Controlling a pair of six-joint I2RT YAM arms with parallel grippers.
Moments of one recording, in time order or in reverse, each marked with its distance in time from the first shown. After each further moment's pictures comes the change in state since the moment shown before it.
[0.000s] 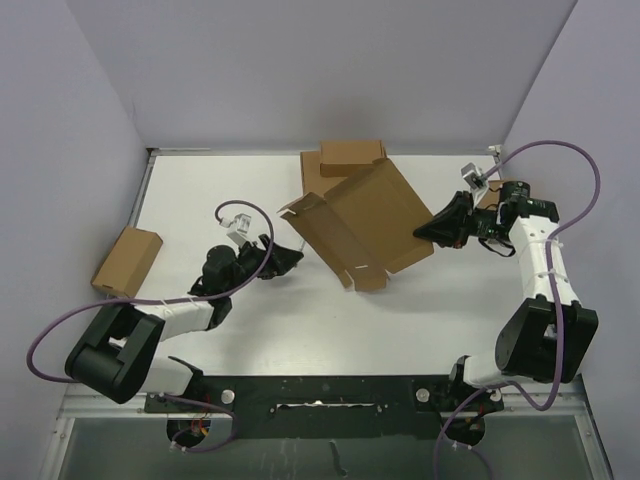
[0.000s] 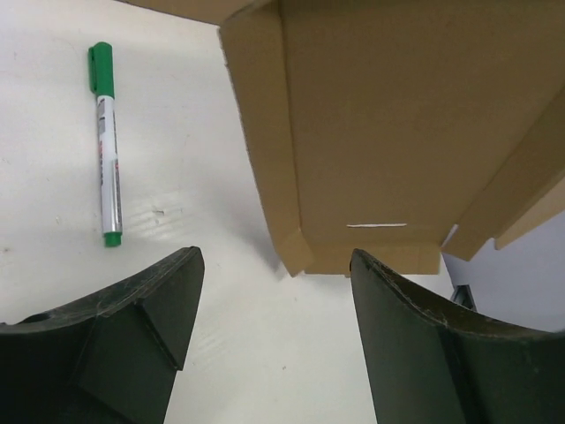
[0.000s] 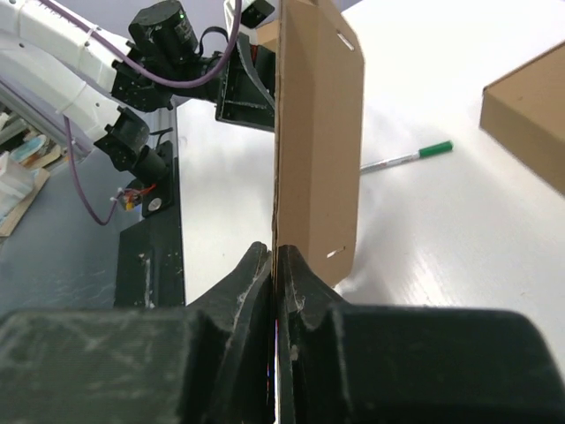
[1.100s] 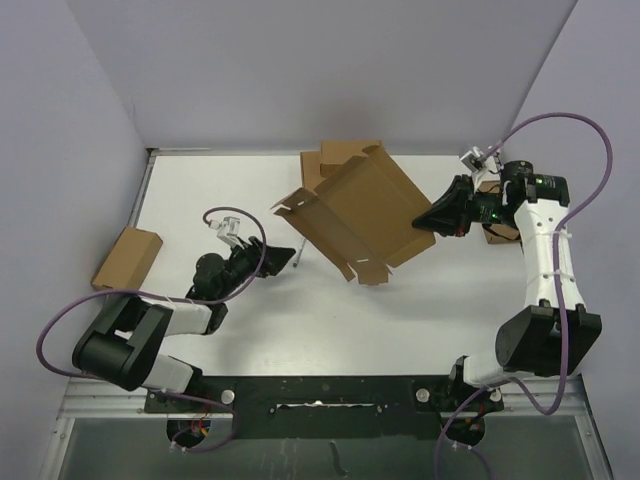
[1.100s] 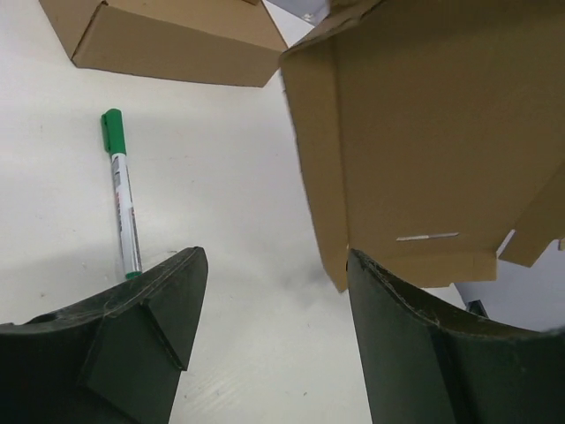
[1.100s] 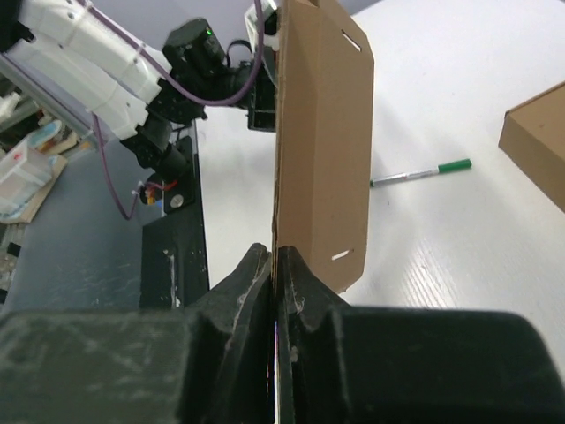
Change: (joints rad) left arm 0.064 0.089 -0.063 0.295 0.025 0.043; right arm 0.058 0.061 0.335 -0.386 0.034 -0.150
